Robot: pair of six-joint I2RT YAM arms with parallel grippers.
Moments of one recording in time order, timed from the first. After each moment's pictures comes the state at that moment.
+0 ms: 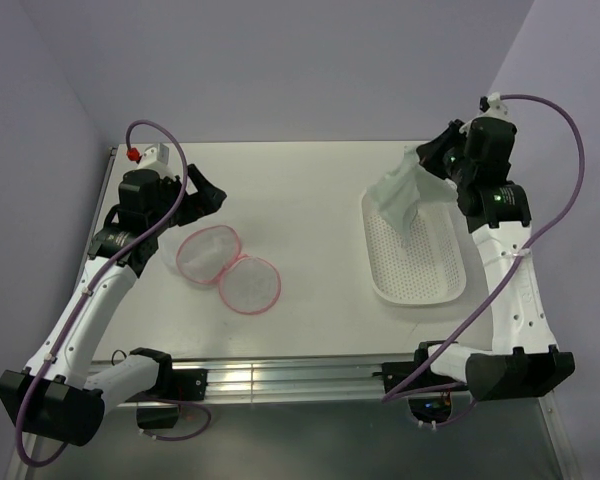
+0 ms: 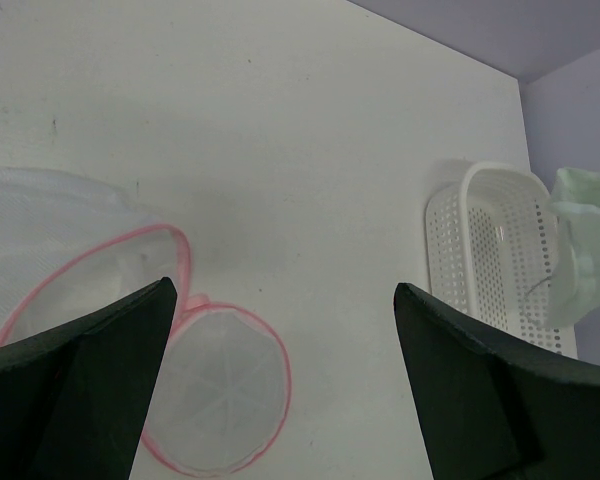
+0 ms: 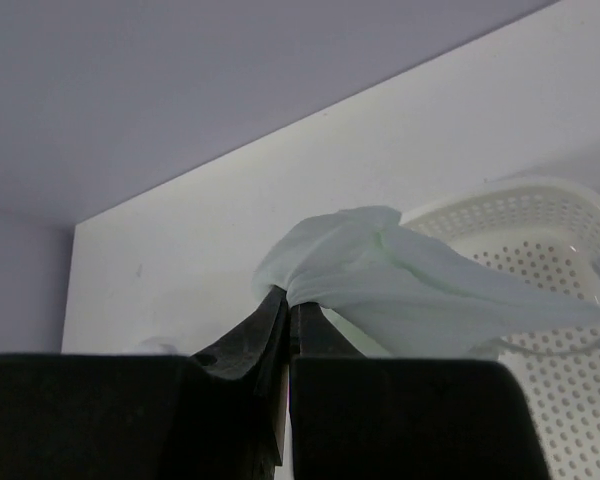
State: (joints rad) left arm -0.25 1.07 1.07 -0.41 0.08 -0.59; right arm 0.02 1.20 1.45 -0.58 -0.05 0.54
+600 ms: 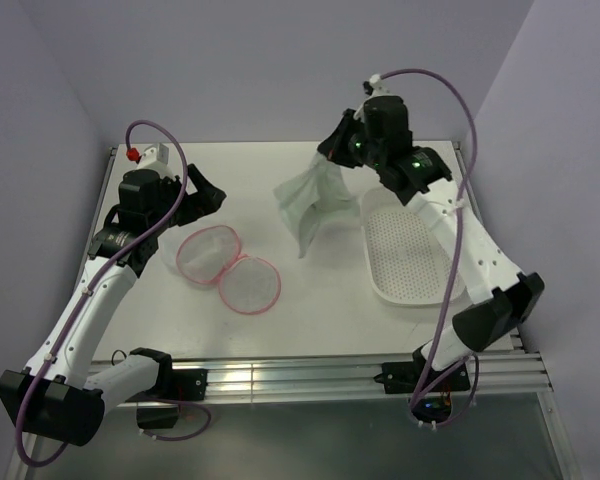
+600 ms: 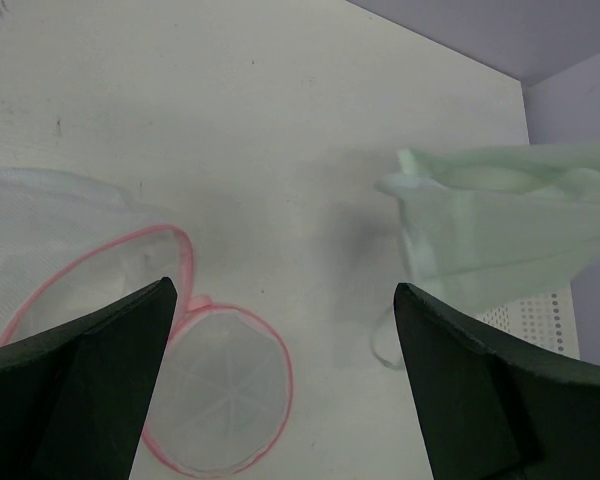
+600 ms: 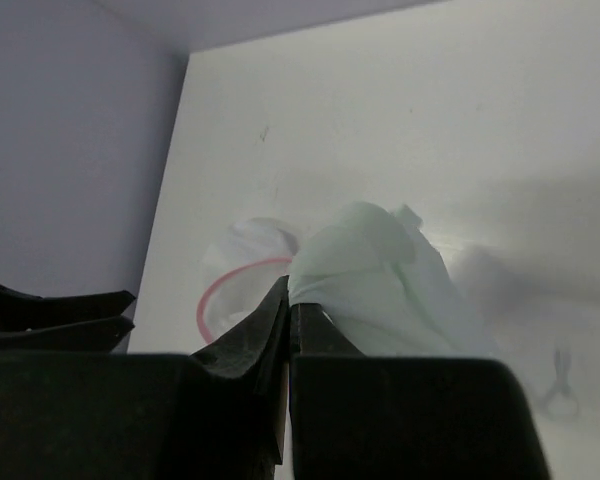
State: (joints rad) left arm -0.25 1.07 1.07 -0.41 0.08 -0.59; right arm 0.47 1.51 1.74 -0.60 -0.02 0.62
